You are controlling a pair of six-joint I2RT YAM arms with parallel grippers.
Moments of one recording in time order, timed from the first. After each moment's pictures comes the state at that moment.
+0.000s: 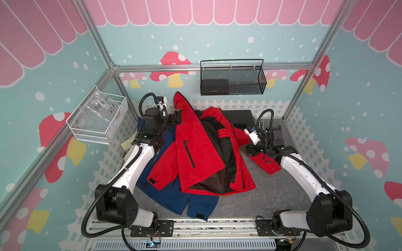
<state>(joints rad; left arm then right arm) -0.12 1.38 1.24 -0.10 0.08 -0.27 0.14 1.43 1.06 -0.35 -0.45 -0.25</state>
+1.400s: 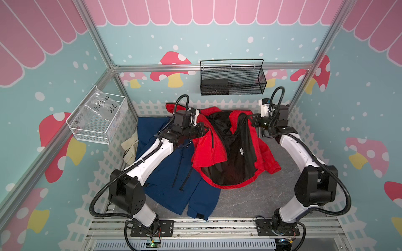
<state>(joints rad) -0.50 1.62 1.57 -0.38 0.38 -0.62 0.04 1.61 1.51 -0.21 -0.47 0.17</state>
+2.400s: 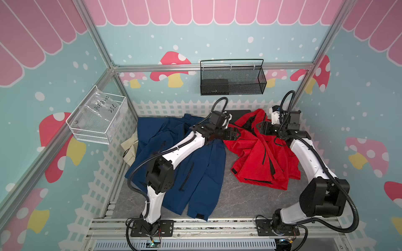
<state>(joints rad) -0.59 1.92 1.77 -0.47 0.31 -0.50 -0.03 1.50 1.36 -0.46 -0.37 0.08</state>
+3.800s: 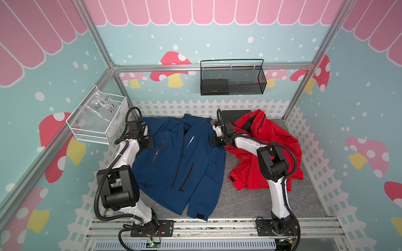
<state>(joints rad) 0.23 1.63 1.28 -0.62 0.13 0.04 0.47 2.18 1.63 -0.27 -0.38 0.32</state>
